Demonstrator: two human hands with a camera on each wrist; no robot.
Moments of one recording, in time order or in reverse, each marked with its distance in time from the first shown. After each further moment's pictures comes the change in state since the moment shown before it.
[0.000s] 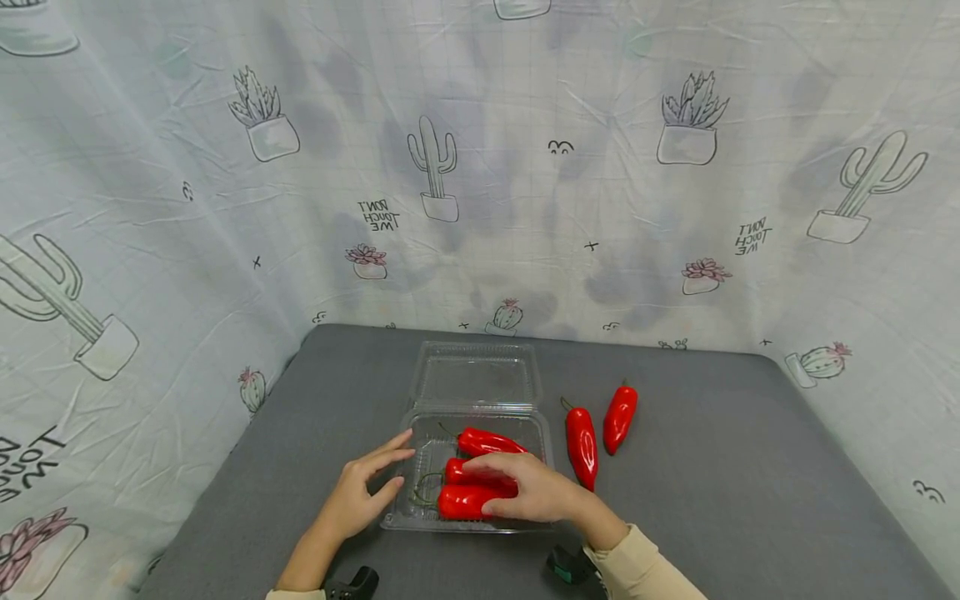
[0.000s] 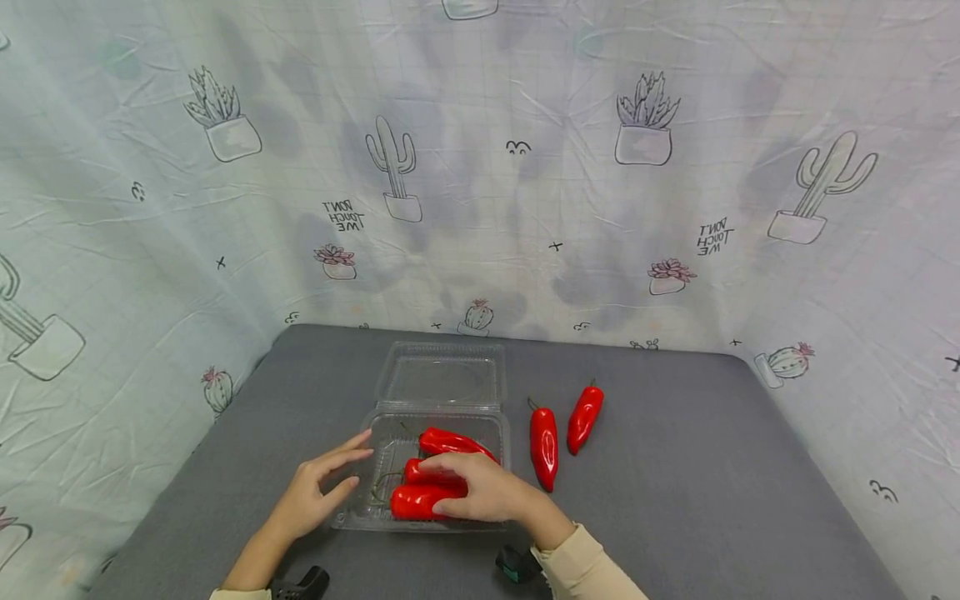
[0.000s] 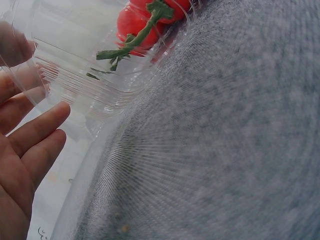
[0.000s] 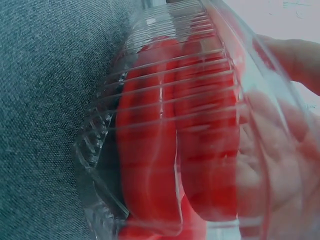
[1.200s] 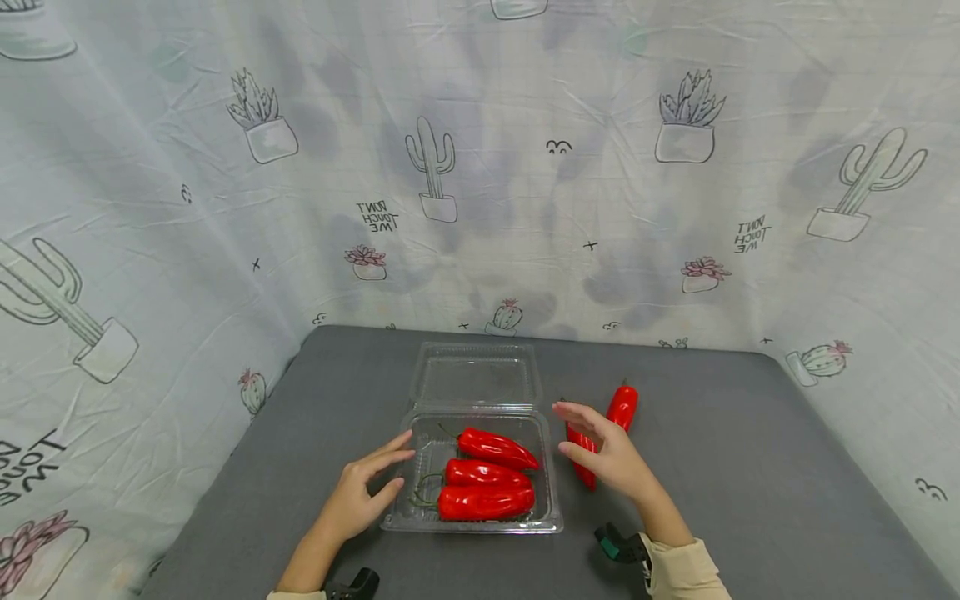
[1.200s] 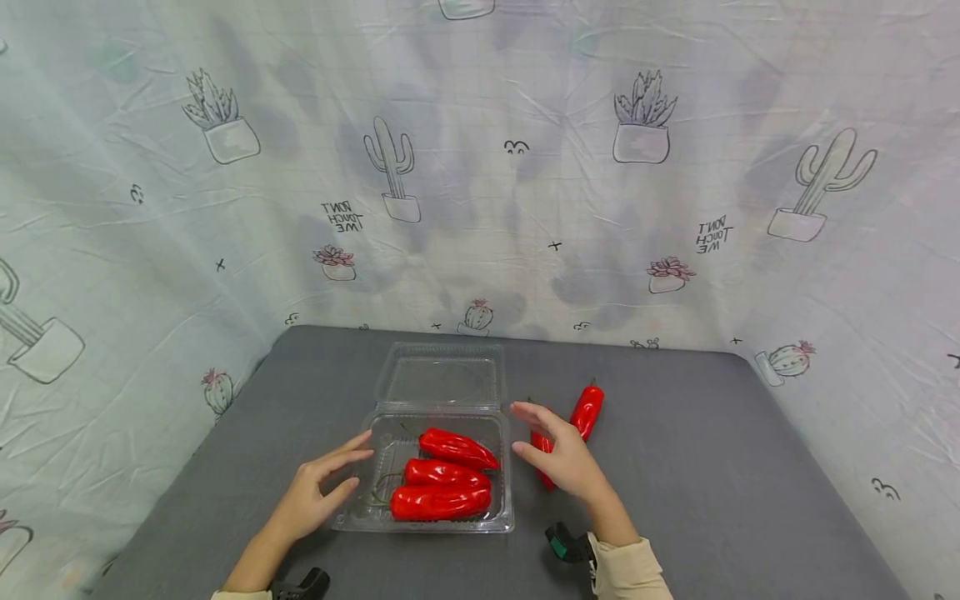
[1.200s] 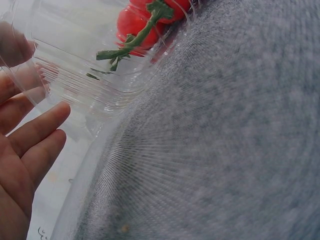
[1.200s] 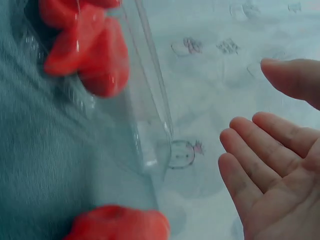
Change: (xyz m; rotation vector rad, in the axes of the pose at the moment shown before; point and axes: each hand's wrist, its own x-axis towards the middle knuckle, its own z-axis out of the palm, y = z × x) left_hand 0.001 0.000 -0.001 -0.008 0.011 0.016; right_hand -0.060 0.033 -0.054 0.069 0.525 0.045
